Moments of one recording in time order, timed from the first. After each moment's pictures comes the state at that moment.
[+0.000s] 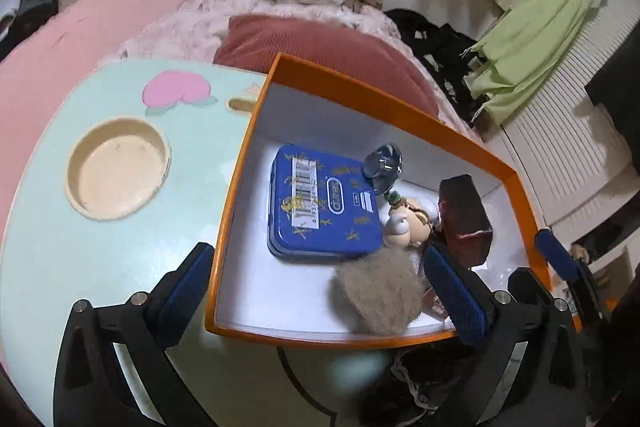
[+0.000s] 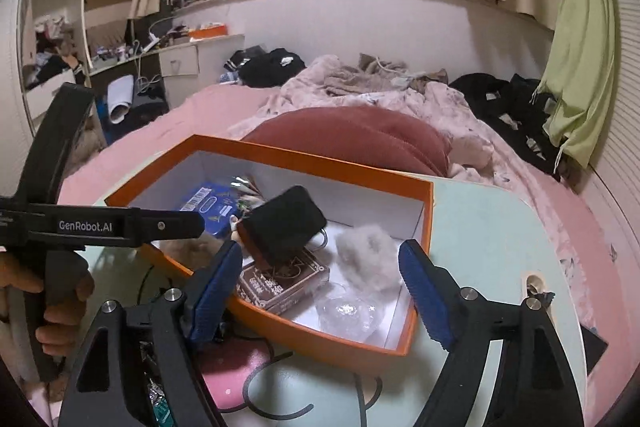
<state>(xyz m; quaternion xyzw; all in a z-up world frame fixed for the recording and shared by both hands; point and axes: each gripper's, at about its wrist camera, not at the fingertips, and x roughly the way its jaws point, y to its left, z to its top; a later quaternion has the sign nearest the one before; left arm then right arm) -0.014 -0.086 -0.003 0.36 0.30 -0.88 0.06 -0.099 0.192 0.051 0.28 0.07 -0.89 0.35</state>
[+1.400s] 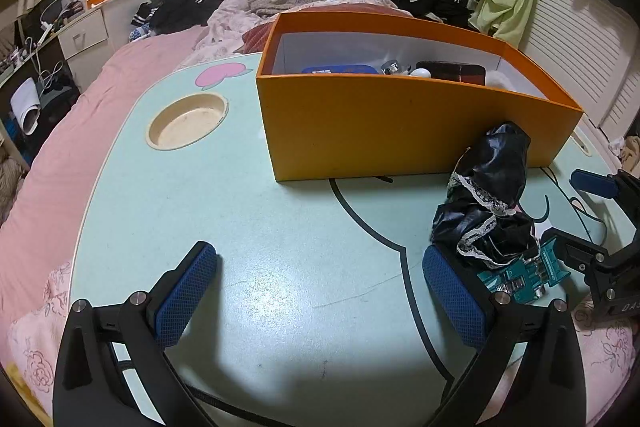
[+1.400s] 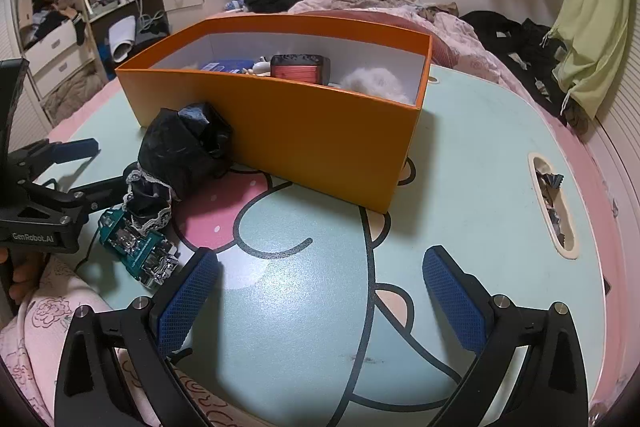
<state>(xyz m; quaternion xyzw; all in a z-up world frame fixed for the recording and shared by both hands) 0.063 -0.035 -0.018 0.40 0.12 -0.90 0.12 -0.064 0.215 -0.018 0.40 0.12 -0.84 0.34</state>
